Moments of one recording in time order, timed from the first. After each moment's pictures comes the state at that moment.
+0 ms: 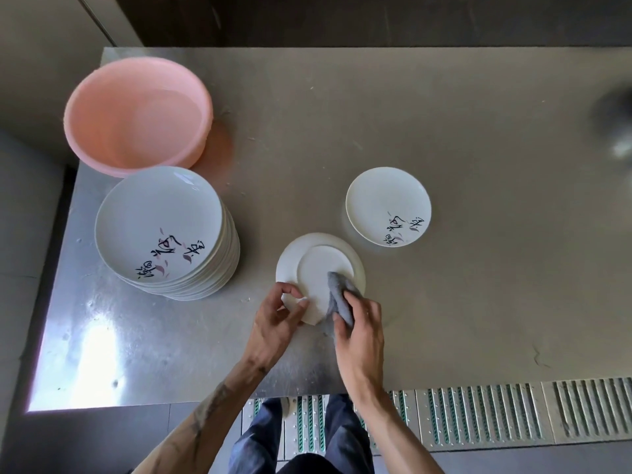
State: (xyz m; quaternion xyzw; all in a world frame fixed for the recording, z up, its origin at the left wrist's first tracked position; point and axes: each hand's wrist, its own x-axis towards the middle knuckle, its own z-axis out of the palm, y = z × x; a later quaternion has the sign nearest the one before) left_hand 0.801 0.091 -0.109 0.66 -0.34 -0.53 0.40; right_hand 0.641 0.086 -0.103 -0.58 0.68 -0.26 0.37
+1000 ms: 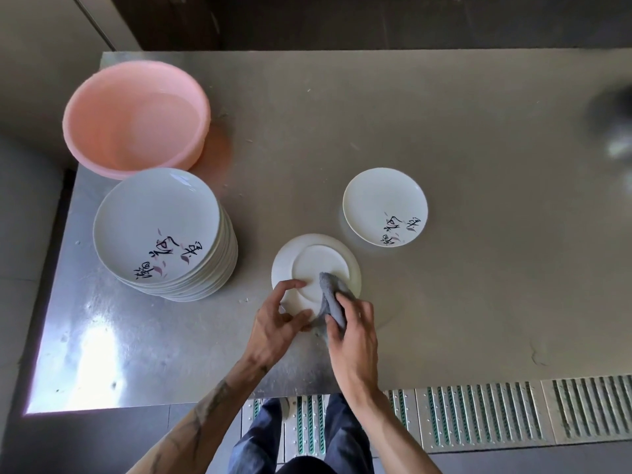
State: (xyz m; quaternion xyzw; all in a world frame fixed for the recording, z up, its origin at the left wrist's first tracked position) left_hand 0.801 0.090 -0.107 0.65 -0.36 -0.54 0.39; right_hand 0.644 0.090 -0.100 -0.59 0.67 -0.26 0.37
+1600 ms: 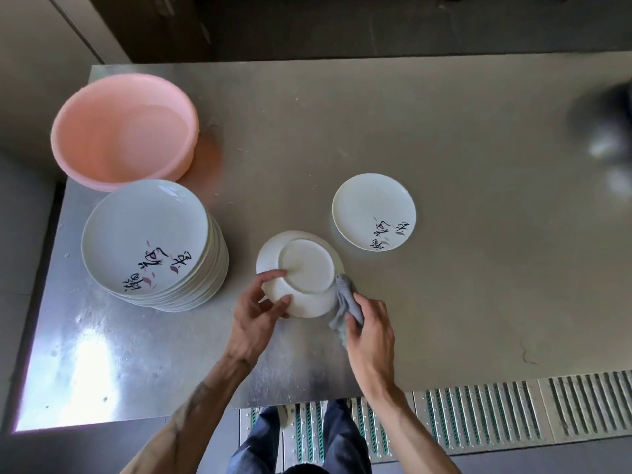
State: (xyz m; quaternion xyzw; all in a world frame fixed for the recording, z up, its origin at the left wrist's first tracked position) left_hand 0.811 0.071 -0.091 0.62 -0.29 -0.55 0.48; right_hand 0.610 0.069 -0.095 -0.57 0.70 -0.25 0.35
